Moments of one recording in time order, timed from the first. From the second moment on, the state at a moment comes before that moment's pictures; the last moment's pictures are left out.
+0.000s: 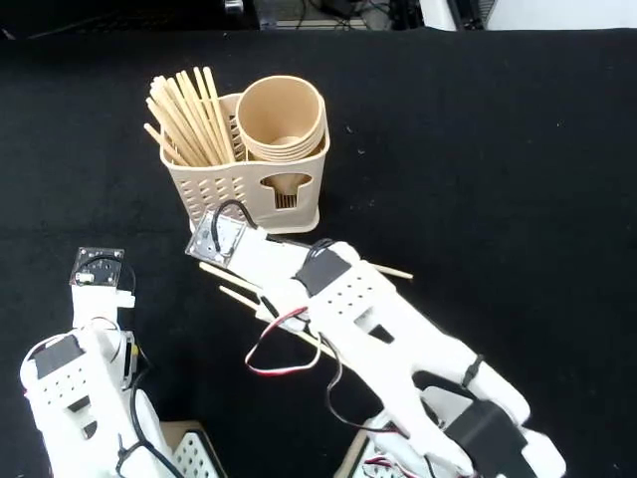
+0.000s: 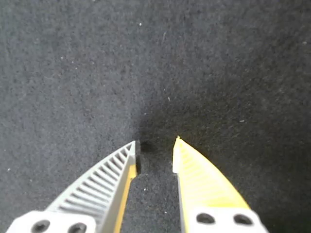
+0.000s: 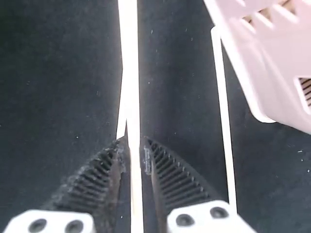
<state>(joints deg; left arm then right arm) -37.7 -60.3 83.5 59.8 -34.8 -39.5 -21.0 44.5 56.8 28.4</state>
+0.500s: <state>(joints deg) -37.7 -60.3 83.5 59.8 -34.8 -41.3 -31.9 12.6 77.1 25.6</state>
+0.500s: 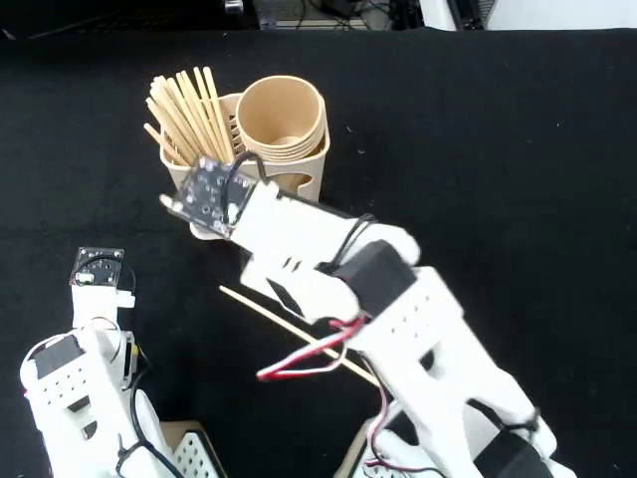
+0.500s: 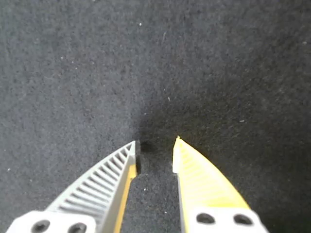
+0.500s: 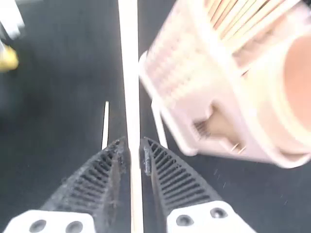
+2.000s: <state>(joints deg) -37.7 -60.3 83.5 59.8 -34.8 -36.3 -10.8 -7.1 43.4 2.9</state>
